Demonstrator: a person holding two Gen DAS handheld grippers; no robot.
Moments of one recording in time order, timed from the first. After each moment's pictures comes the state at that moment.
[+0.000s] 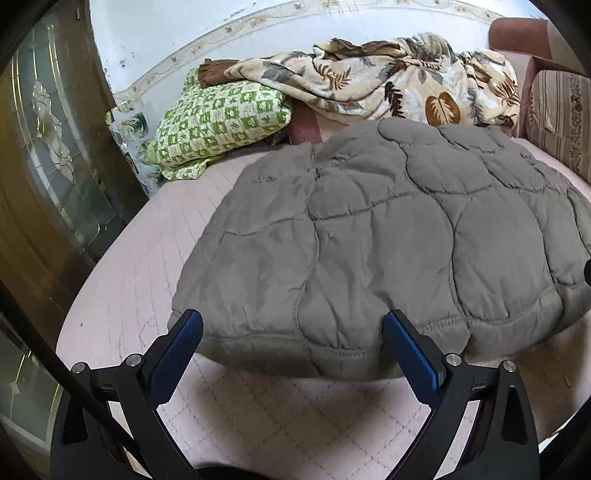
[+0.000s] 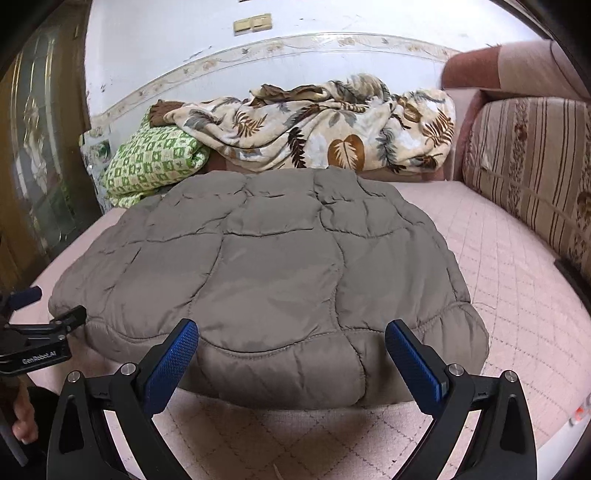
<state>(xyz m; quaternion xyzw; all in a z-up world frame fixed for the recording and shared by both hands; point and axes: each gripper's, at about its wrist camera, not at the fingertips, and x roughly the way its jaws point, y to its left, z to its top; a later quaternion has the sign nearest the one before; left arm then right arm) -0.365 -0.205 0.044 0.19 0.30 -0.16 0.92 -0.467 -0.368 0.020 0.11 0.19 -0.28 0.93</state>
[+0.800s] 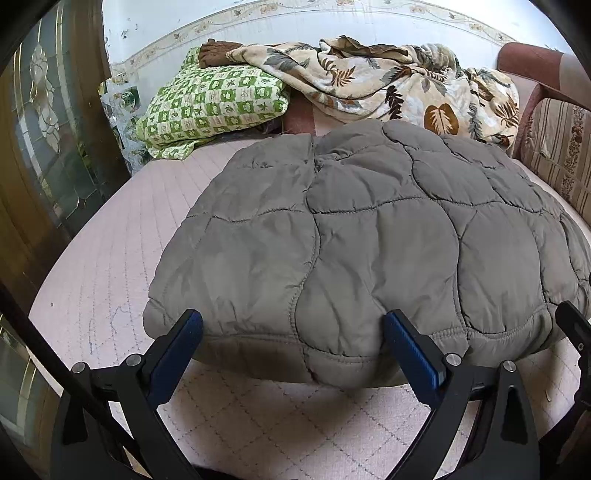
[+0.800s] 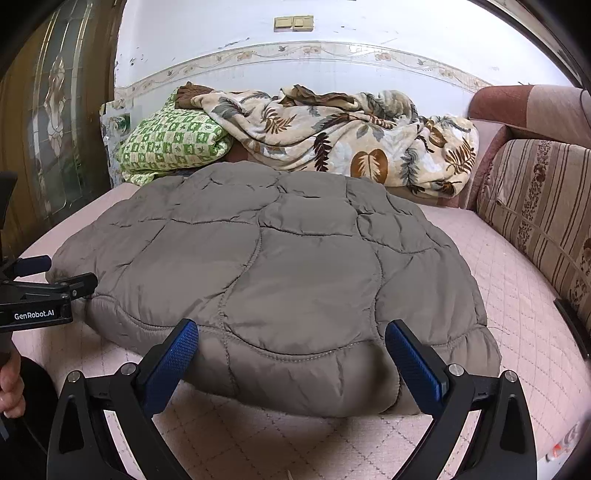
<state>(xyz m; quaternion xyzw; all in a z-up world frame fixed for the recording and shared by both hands) -0.346 -0.193 0.036 0.13 0.33 -0.19 0.91 -0.442 -0.342 0.016 0.04 0.21 -0.27 0.94</state>
